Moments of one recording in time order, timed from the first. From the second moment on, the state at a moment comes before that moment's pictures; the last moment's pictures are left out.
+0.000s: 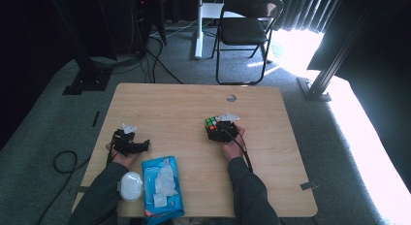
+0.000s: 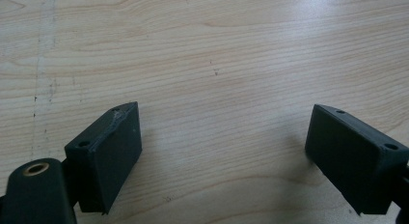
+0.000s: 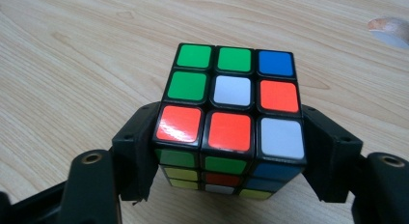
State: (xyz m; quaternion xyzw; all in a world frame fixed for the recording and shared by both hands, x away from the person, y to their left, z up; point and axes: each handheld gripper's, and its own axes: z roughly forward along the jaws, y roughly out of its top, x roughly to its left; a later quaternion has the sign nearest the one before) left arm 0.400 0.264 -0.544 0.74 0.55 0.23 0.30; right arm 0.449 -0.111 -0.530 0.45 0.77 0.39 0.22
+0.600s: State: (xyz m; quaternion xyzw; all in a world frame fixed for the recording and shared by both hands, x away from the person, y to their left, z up) left arm 0.401 0.264 -0.544 0.74 0.55 0.23 0.30; right arm 0.428 -0.105 -0.522 0.39 0.79 0.41 0.22
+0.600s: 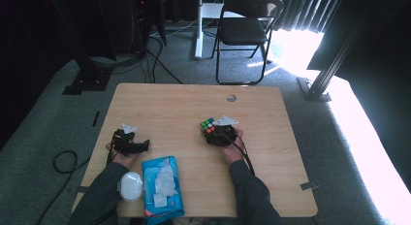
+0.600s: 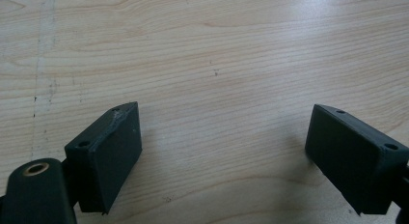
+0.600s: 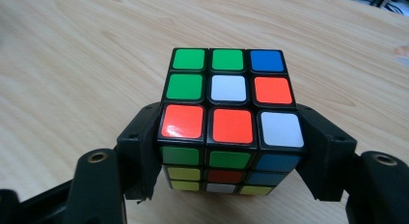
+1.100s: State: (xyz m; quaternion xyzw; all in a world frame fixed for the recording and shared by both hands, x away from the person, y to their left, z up) left arm 0.401 0.264 -0.544 0.74 0.55 0.23 0.30; right arm 0.401 -0.101 -0.509 0.34 0.81 0.44 0.20
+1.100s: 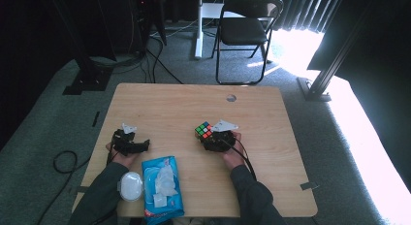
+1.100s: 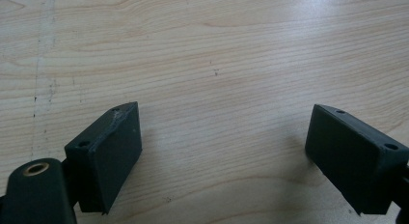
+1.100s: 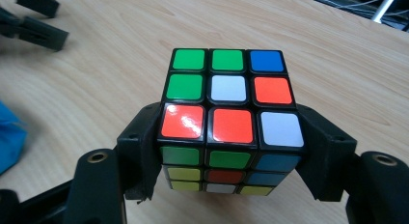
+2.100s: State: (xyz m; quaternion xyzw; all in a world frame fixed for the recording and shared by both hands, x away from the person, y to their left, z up) left arm 0.401 0.264 -0.544 0.74 0.55 0.23 0.30; right arm 0.384 -0.103 -0.531 0.32 0.83 0.42 0.16
